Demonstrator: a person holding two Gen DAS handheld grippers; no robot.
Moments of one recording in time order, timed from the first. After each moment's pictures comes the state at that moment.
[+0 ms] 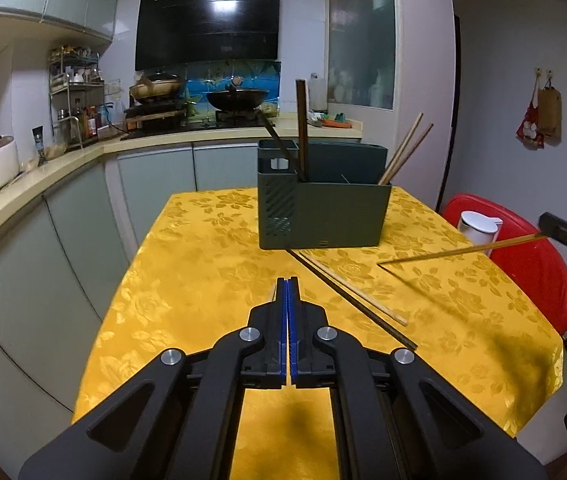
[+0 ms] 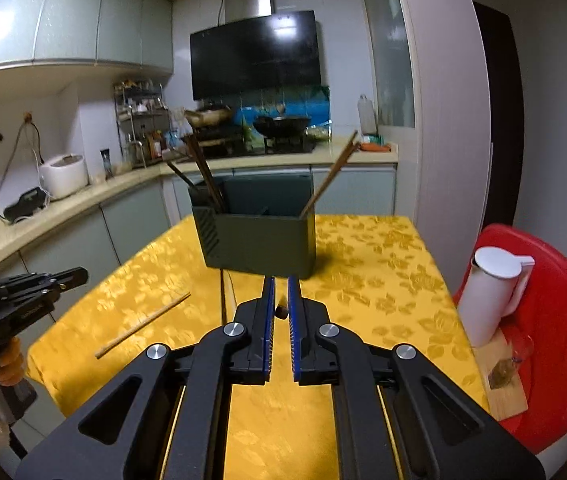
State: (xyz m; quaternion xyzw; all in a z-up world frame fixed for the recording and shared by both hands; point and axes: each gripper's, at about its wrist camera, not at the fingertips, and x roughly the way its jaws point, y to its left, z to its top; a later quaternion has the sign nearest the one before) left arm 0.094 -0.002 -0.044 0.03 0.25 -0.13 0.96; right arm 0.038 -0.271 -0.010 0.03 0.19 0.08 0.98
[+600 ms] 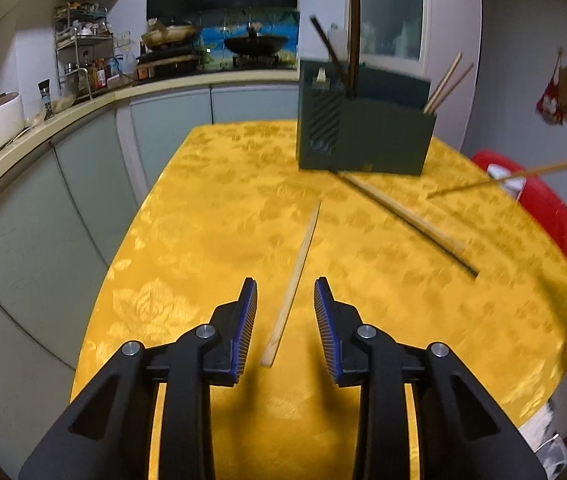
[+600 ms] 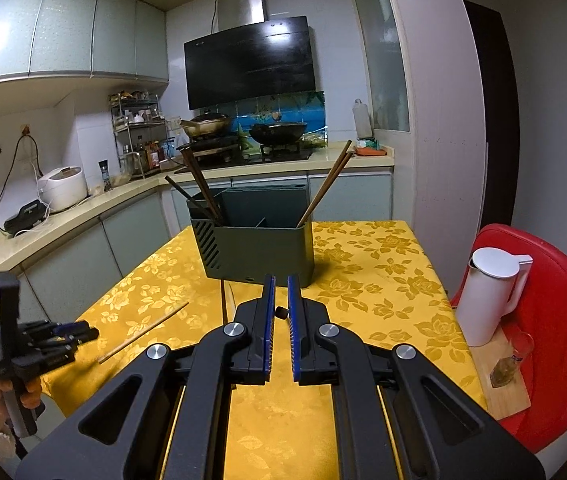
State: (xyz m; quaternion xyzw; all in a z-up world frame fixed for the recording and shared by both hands) left arm 0.106 0.046 -0.117 0.04 0.34 -0.11 0.93; right arm 0.037 -0.271 -0.007 0.05 0.19 0.07 0.98
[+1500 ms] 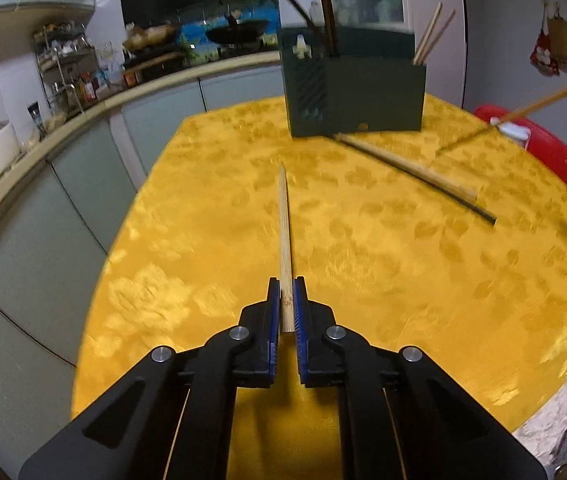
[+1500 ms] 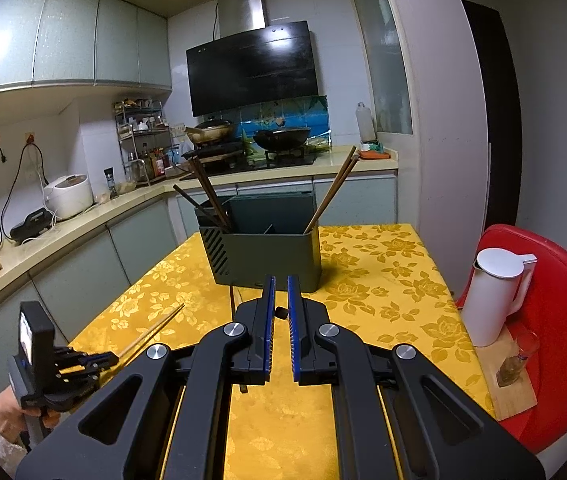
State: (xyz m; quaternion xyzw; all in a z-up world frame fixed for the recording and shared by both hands) left arm 0.101 0.032 -0.128 0.10 0.34 -0.10 0.93; right arm 0.030 -0.270 0.001 0.06 0.18 0.08 0.98
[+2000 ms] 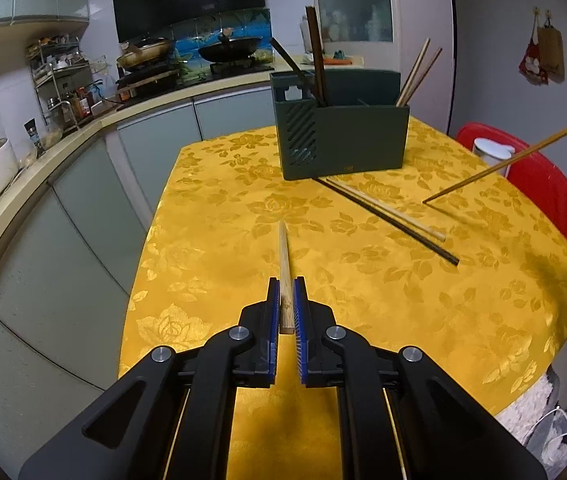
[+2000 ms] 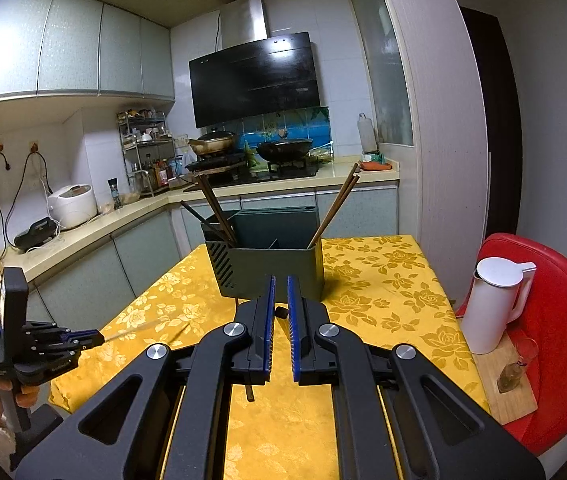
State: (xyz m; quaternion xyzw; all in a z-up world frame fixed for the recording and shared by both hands) left arm 0.094 0.027 -0.073 0.11 0.34 -0.12 0.93; right arm 0.023 -0.271 0.011 0.07 0.16 0.08 0.98
